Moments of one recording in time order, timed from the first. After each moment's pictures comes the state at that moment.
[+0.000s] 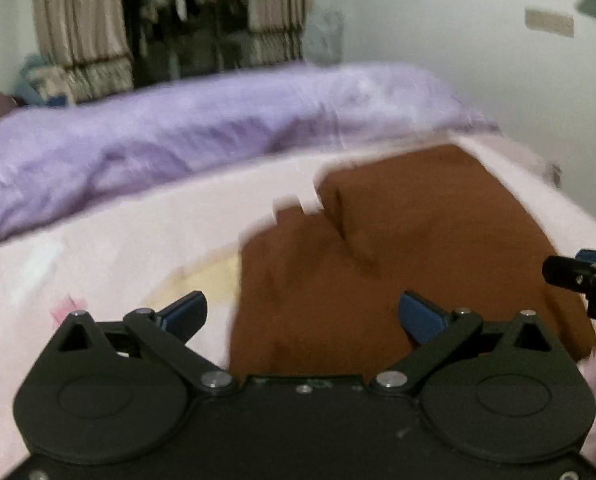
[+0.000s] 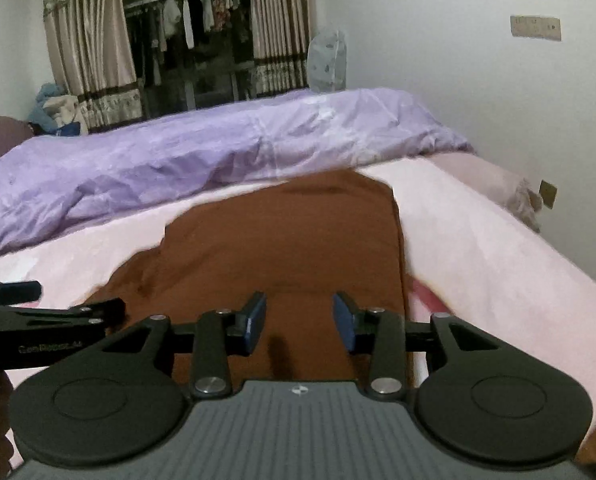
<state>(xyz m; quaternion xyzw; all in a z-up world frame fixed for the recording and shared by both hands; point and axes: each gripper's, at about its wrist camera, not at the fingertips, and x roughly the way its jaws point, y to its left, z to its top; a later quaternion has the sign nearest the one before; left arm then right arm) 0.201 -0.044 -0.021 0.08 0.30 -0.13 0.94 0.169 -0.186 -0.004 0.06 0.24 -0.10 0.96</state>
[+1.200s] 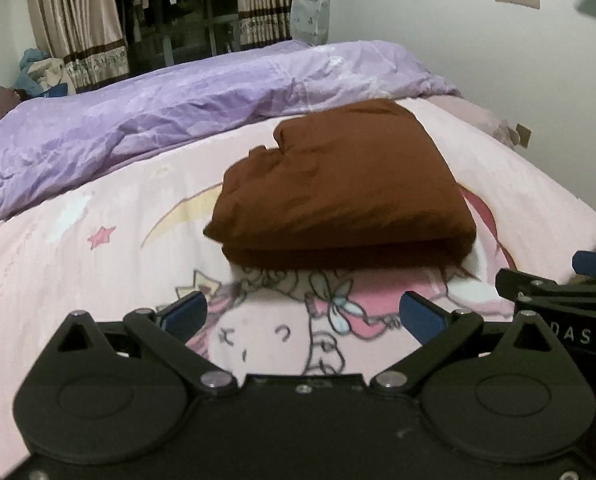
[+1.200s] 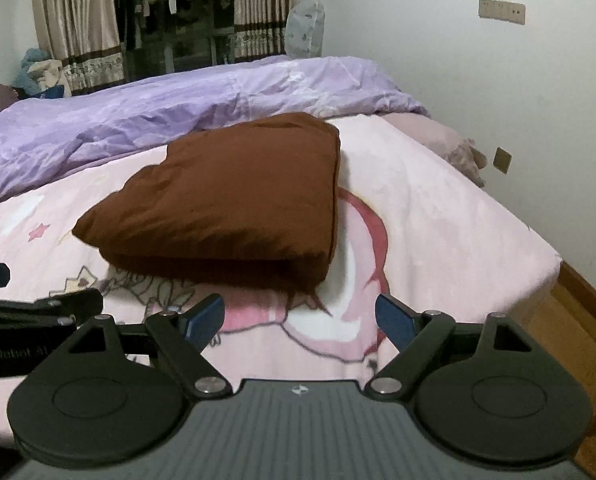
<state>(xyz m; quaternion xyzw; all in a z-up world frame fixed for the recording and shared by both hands) 0.028 -0.053 0.021 0.09 0.32 -0.13 0.93 0.052 -0.168 -0.005 0.04 0.29 -0.14 0.94</state>
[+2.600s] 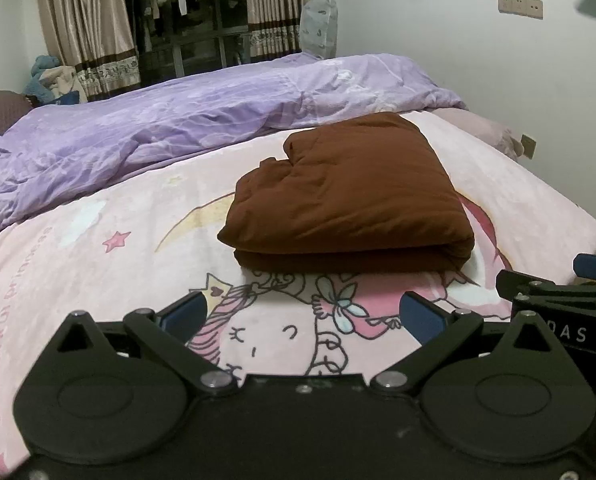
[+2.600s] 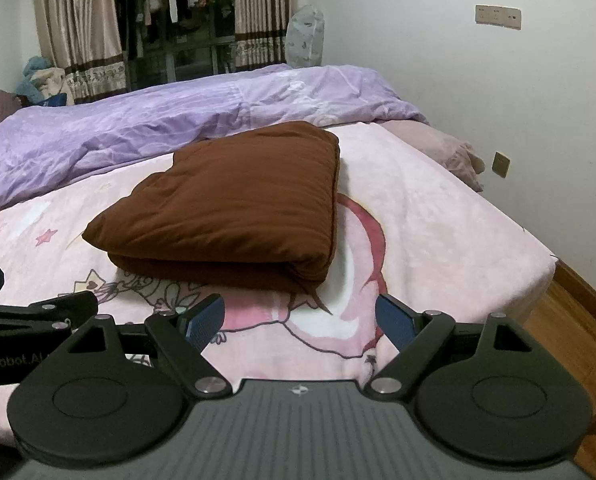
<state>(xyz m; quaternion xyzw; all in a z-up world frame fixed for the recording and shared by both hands) 0.013 -0.057 0.031 0.09 0.30 -0.11 0.94 0.038 -0.159 -0.001 0.04 0.28 -0.14 0.95</state>
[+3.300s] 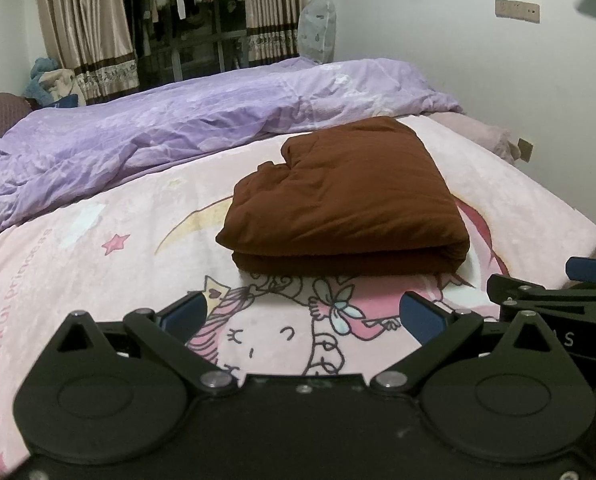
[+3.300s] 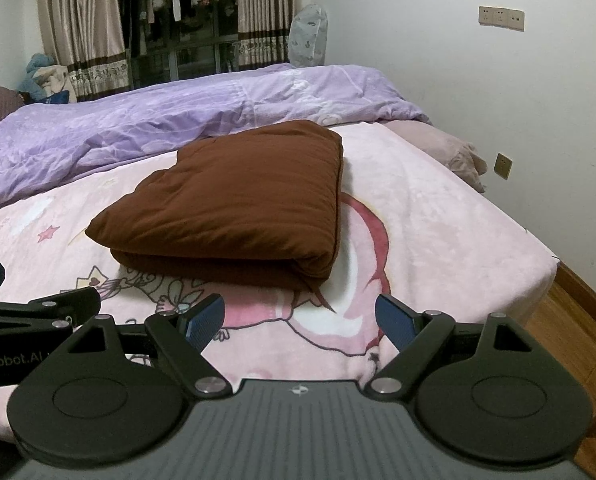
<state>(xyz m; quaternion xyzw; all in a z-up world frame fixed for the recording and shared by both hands) 0.011 -0.057 0.032 0.08 0.29 -0.12 0.94 0.038 -0.157 0.000 0.04 0.28 -0.14 0.95</state>
